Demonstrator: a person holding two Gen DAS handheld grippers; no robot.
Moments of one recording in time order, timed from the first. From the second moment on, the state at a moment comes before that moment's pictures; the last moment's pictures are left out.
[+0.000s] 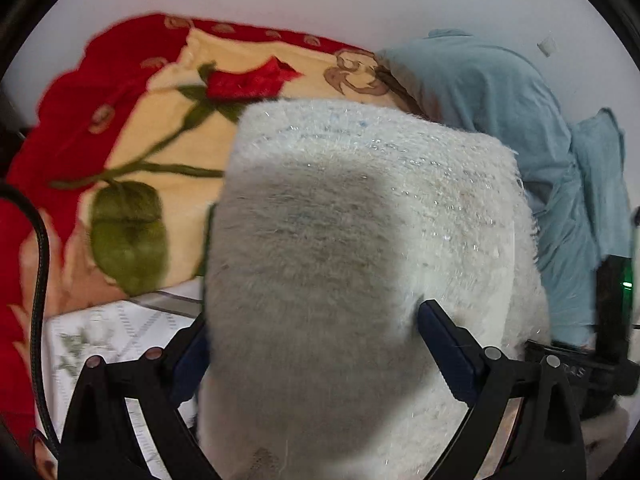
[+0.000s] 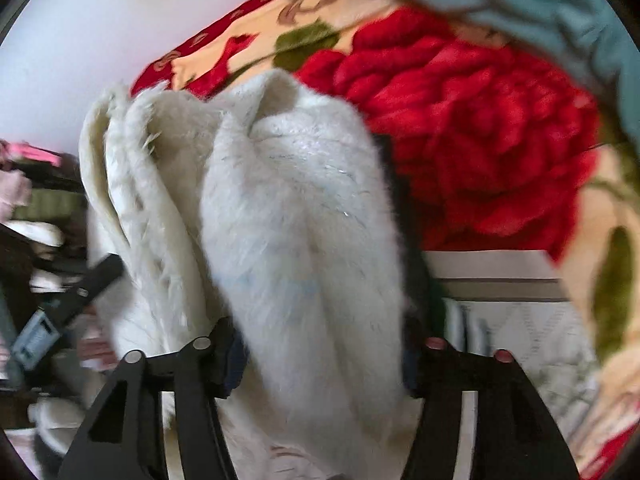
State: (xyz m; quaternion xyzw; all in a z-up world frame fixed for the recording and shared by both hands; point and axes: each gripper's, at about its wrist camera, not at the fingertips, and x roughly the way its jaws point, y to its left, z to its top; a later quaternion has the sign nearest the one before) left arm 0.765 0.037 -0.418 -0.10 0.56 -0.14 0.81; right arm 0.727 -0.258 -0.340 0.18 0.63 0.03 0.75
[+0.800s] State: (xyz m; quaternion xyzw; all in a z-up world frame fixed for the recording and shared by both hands) left arm 0.535 0.050 -0.235 -0.02 0.46 -0.05 0.89; right arm 0.469 -0.202 -0.112 -0.02 0.50 -0.14 0.86
